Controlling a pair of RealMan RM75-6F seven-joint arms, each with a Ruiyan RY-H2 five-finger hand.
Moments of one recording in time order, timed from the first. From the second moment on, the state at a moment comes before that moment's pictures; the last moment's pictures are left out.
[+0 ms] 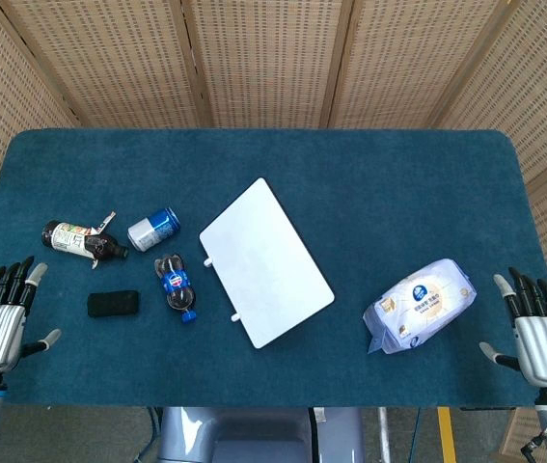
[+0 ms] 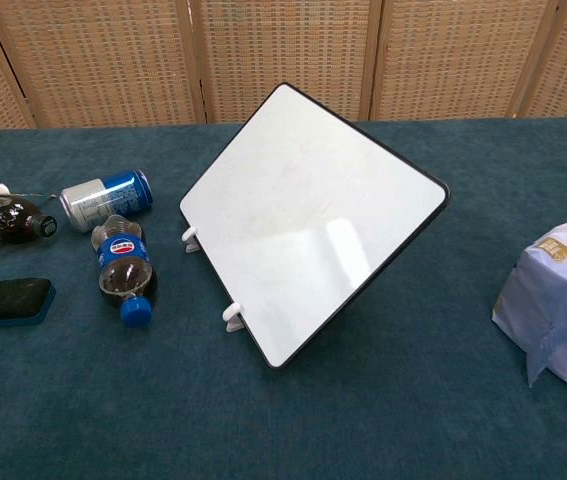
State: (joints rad) left arm -0.15 -1.25 0.00 -1.62 1.45 1.55 0.21; right arm 0.08 -1.14 0.07 -1.60 -1.48 1.47 -0.11
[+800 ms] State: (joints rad) left arm -0.13 -1.24 -0.02 -1.63 1.45 1.51 0.21; right arm 0.08 -1.14 0.07 -1.61 -1.50 1.48 -0.12
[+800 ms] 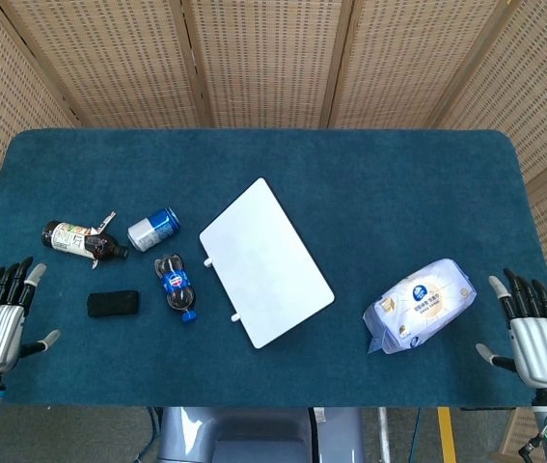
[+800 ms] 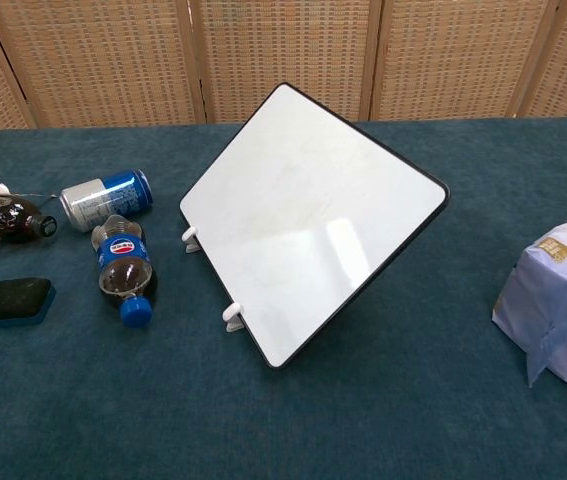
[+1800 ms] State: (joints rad) left arm -0.27 -1.18 -0.12 -1.74 1.13 1.17 0.22; right arm 0.08 -1.12 0.06 -1.62 -1.51 1.49 -0.09
